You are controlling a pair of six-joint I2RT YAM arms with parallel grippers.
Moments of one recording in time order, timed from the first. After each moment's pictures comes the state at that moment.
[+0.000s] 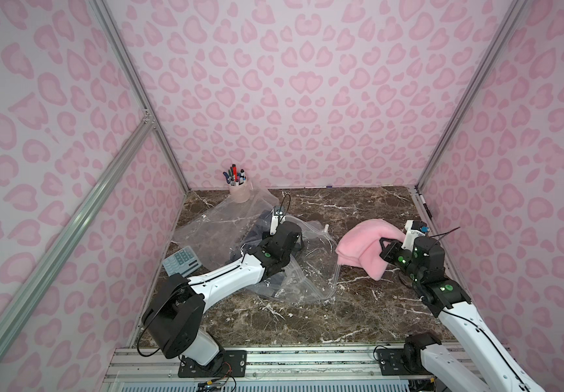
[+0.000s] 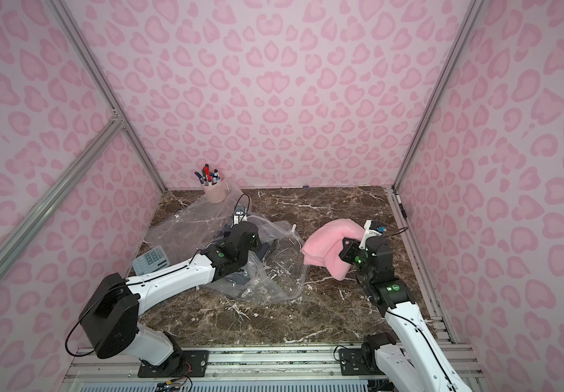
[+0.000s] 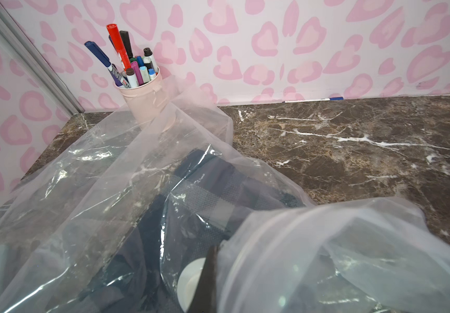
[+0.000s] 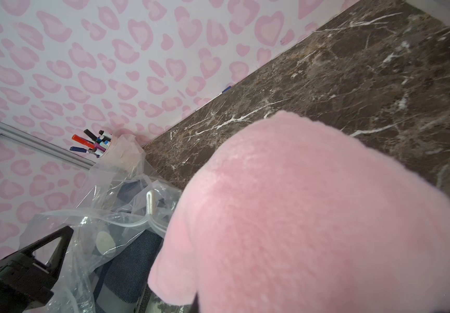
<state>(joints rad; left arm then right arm) -0.72 1.53 1.00 -0.04 -0.74 -0.37 0.22 0.82 0.63 -0.23 -0.08 0.63</state>
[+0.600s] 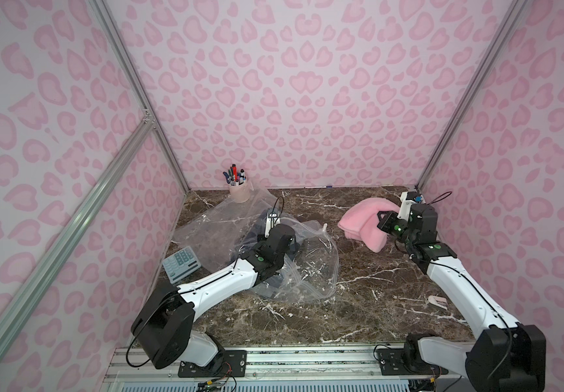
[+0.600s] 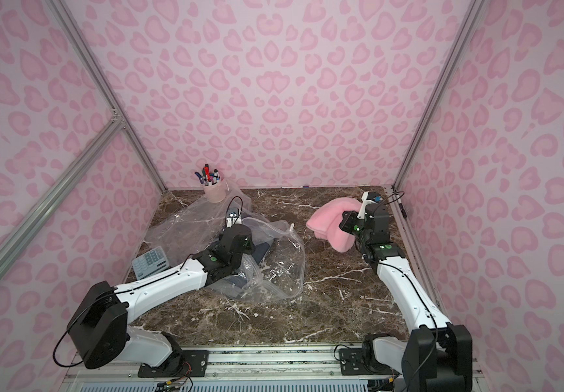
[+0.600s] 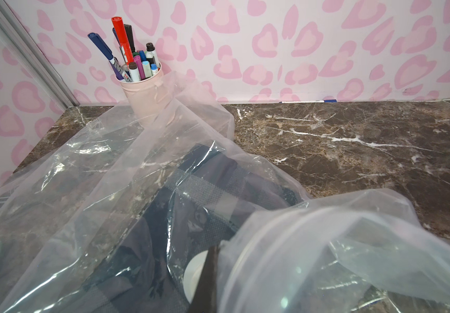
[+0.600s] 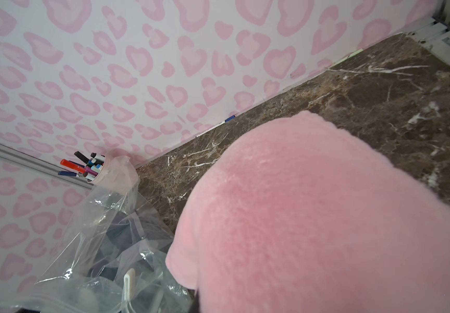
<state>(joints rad) -0.72 1.45 0.92 -0.03 -0.70 -0.39 0.11 1.27 0.92 -0.06 -0.19 0.54</state>
